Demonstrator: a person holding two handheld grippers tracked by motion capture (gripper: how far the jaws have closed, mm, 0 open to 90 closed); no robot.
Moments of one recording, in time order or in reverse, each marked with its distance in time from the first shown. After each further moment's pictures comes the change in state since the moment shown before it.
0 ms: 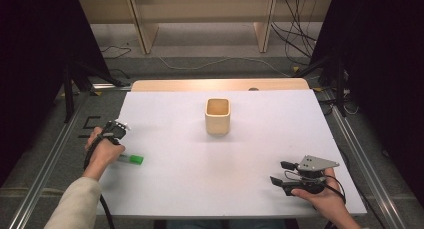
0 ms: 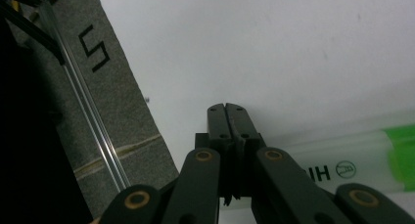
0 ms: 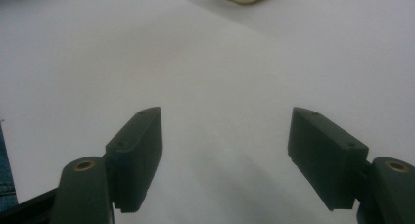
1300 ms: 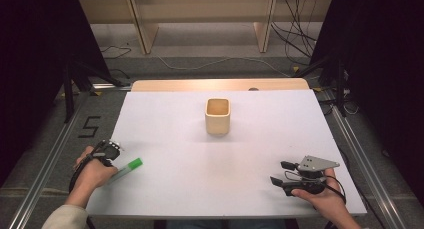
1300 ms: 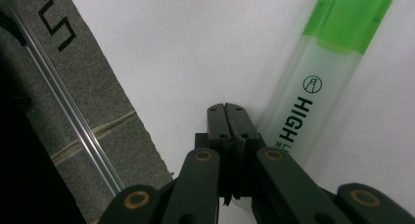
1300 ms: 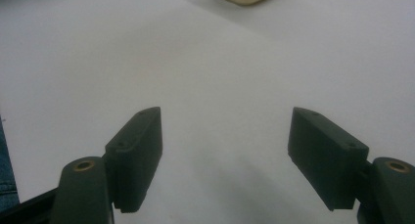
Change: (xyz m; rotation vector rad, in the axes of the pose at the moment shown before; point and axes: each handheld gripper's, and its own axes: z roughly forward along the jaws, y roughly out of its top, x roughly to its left) left arm -0.024 -0.052 -0.025 0.052 -0.089 0.044; right arm 0.001 0.001 -0.001 -0.003 -0.001 -0.007
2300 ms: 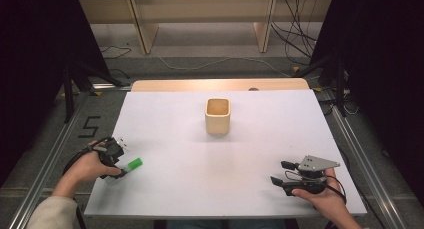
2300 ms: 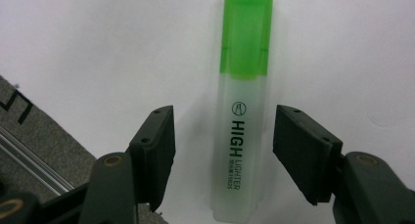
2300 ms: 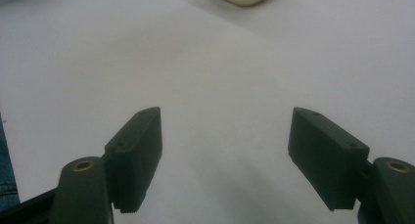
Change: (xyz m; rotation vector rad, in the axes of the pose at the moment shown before) left arm 0.002 0.013 -0.011 -0.046 -0.202 0.285; right arm 0.000 0.000 0.000 -0.004 0.001 0.007
